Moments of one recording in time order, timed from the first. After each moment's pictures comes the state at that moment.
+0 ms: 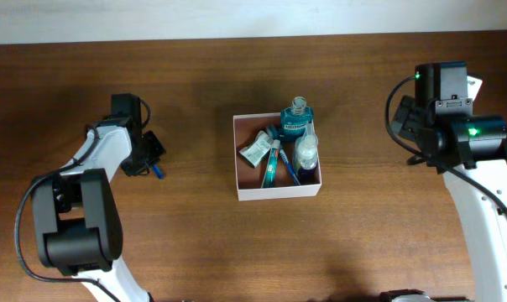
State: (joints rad) left arm 0.07 1.96 1.24 -0.66 -0.02 -0.51; right arm 0.04 1.39 1.49 -1.12 0.48 0.41
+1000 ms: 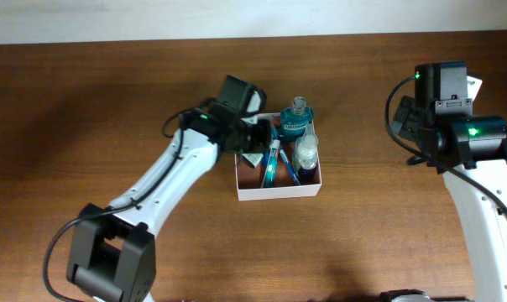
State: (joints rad) left arm -0.50 1.80 1.43 -0.66 0.30 -0.43; right arm 0.04 1.39 1.49 -1.12 0.48 0.41
